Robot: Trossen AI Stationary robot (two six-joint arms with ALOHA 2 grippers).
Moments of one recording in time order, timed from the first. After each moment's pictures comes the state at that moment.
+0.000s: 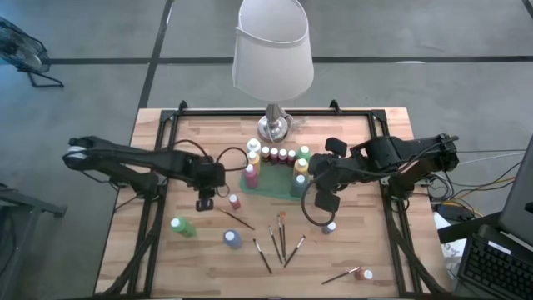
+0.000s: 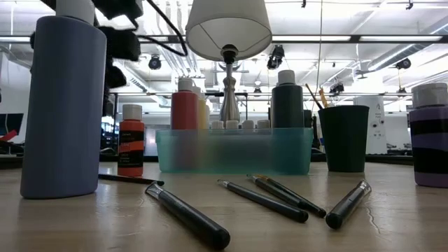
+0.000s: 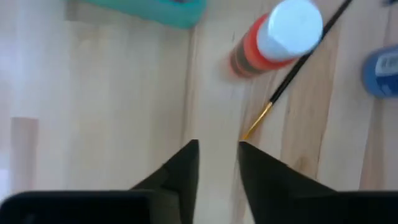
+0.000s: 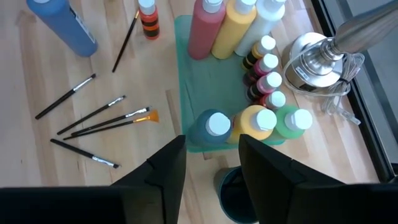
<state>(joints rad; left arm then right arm) -0.05 1.20 0.85 -0.87 -0.02 -0.16 0.28 1.58 1.88 -1.40 0.33 0.44</state>
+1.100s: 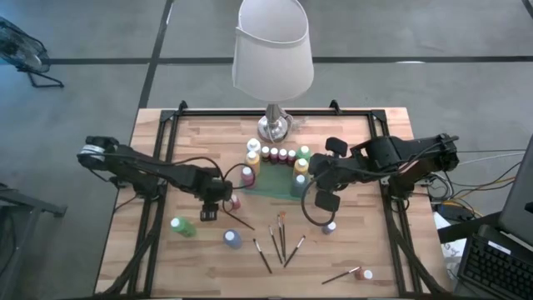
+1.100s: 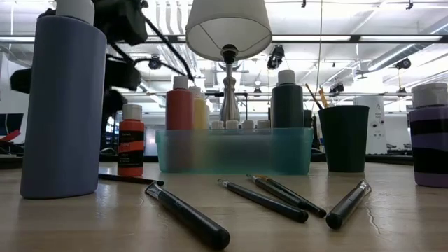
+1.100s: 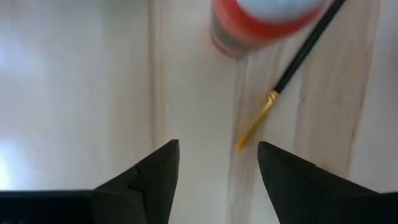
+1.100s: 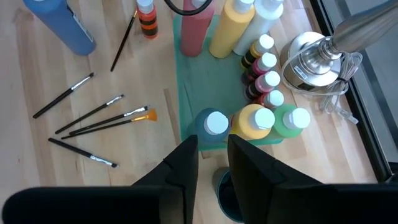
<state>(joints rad) -0.15 1.37 0.77 -0.73 -0.06 -0.18 0.28 1.58 1.88 -1.40 0.34 0.44</state>
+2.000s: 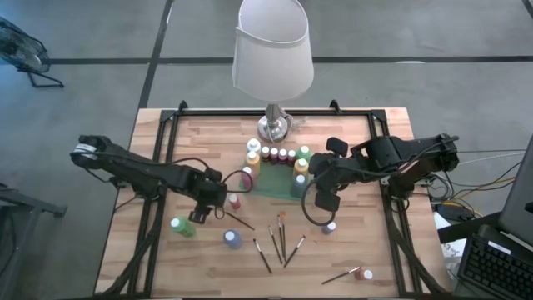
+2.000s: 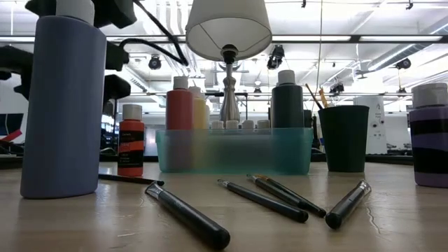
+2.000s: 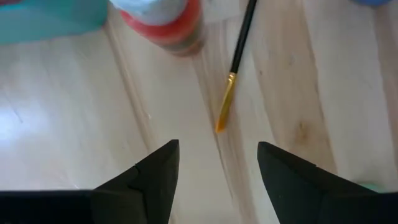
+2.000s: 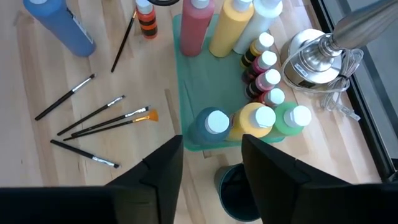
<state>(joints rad) -0.21 1.29 0.78 -0.79 -0.04 0.09 0.28 1.58 1.88 -1.41 0.33 0.46</state>
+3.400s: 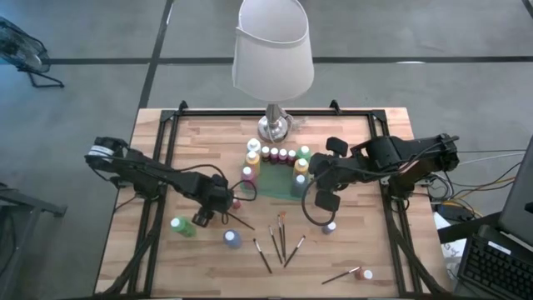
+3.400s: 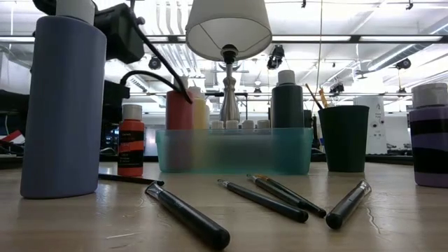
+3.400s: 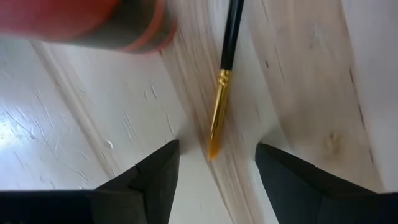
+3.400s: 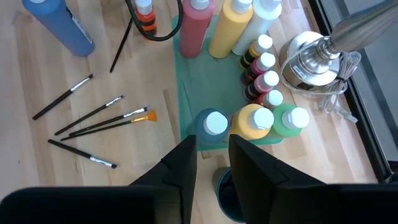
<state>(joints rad) -0.21 1.49 0.71 -0.60 0.00 0.18 0.28 1.58 1.88 -1.40 0.34 0.44</state>
